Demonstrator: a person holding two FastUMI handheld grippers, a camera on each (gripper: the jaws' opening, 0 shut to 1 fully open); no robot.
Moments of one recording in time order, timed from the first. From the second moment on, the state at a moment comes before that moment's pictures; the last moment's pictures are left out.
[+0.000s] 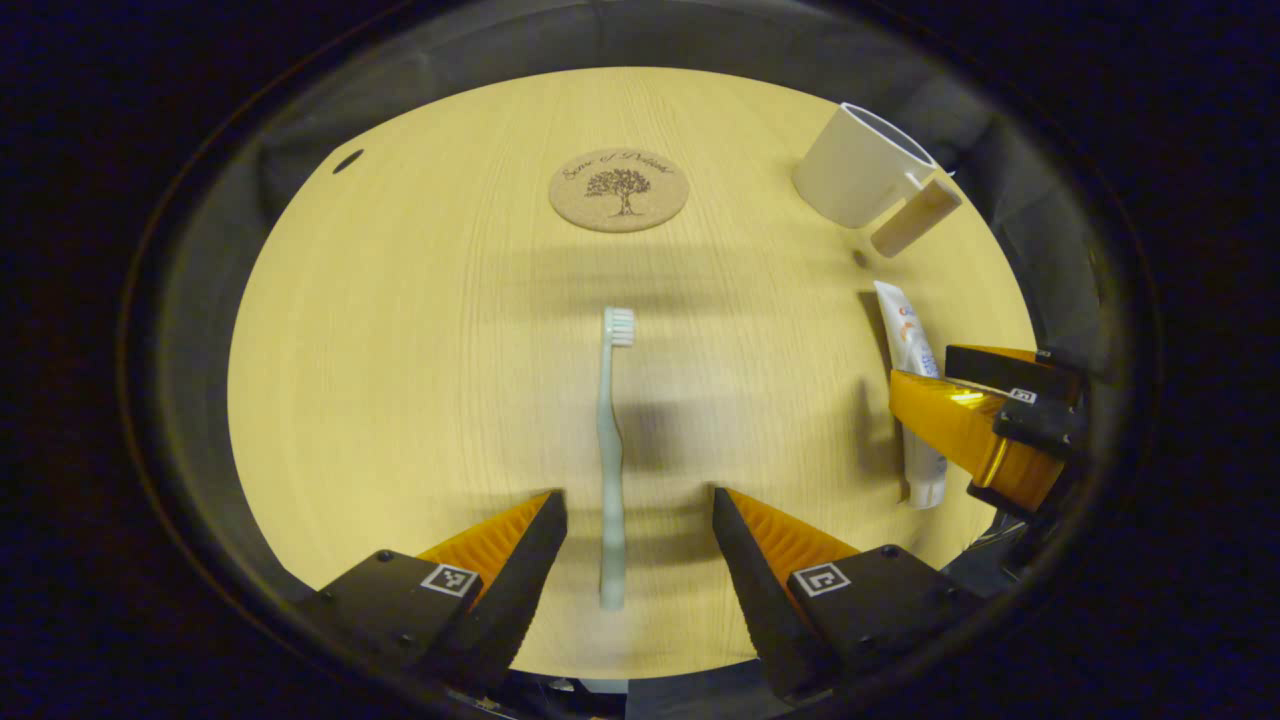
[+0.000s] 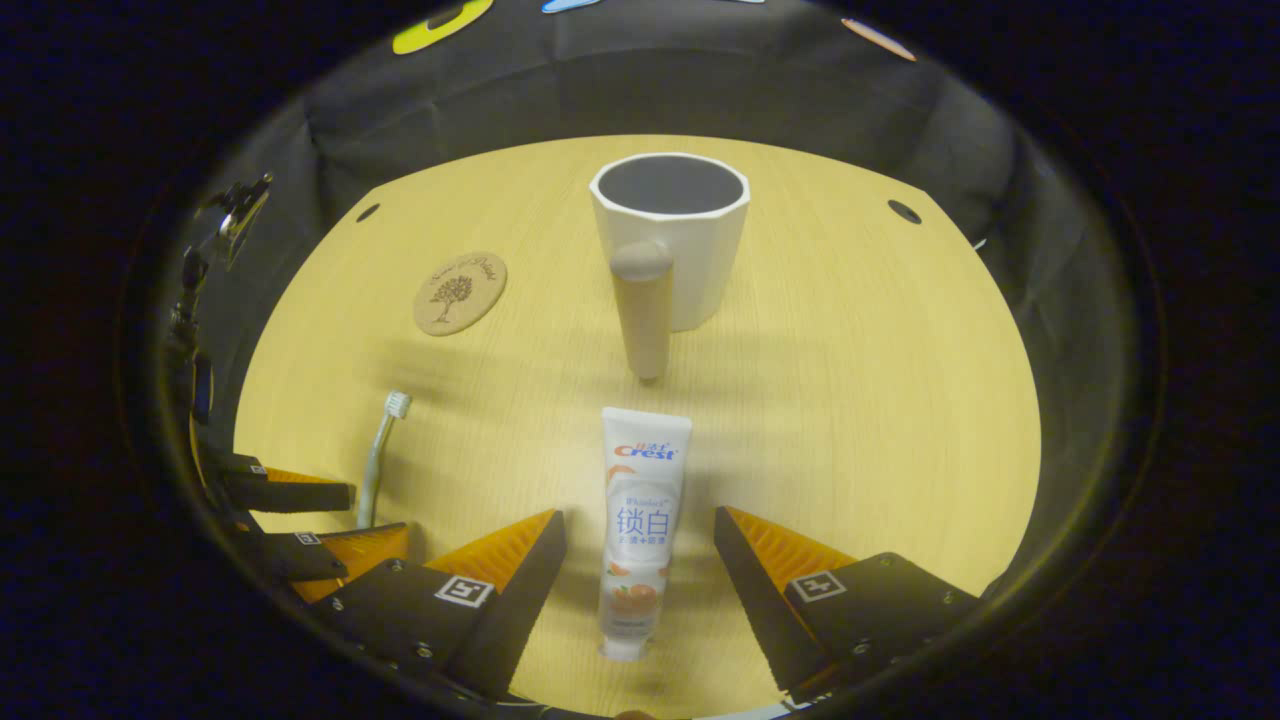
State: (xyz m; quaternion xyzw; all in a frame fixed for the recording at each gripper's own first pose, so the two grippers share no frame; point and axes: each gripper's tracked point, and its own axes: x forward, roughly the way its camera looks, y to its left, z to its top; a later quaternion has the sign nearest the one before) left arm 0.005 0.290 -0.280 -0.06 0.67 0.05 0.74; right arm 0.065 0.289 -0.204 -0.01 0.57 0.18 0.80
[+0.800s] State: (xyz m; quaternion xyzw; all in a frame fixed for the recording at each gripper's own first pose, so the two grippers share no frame) left arm 0.016 0.294 -0.282 -0.02 0.67 0.04 0.74; right arm 0.067 0.283 -0.221 -0.04 0.59 0.16 0.79
